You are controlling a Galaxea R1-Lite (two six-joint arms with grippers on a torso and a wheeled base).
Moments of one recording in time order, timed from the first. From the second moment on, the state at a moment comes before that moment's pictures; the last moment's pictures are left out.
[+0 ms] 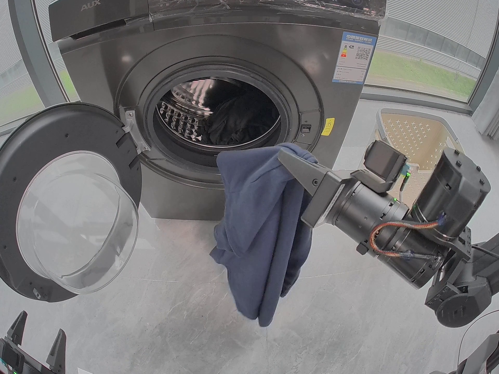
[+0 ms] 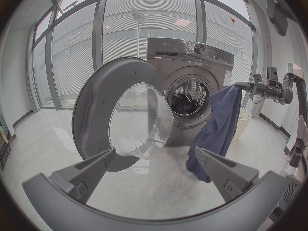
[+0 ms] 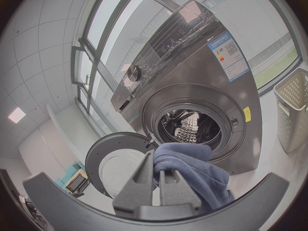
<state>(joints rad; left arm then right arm) 0.00 0.02 -0.02 0.01 0.02 -0.04 0.87 1.71 -0.73 -1.23 -0.12 0.35</state>
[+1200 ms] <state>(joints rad) 0.00 0.25 -0.19 -0.09 -0.34 -0.03 0.90 1.75 -0.80 -1.23 -0.12 0.34</state>
